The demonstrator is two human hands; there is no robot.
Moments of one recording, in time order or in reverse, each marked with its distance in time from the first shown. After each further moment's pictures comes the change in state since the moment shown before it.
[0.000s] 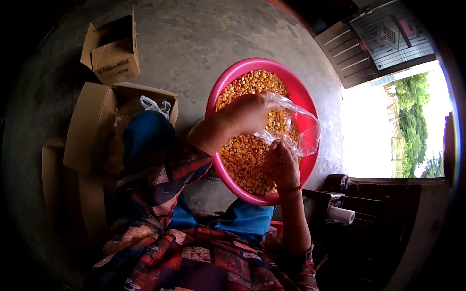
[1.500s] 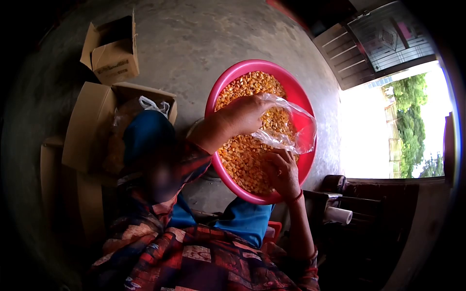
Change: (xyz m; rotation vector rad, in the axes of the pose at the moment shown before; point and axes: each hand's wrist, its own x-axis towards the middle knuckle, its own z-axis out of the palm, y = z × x) left_hand 0.002 -0.015 0.011 0.135 0.032 0.110; right_hand -0.020 -0.009 -0.014 -1.591 -0.063 -0.666
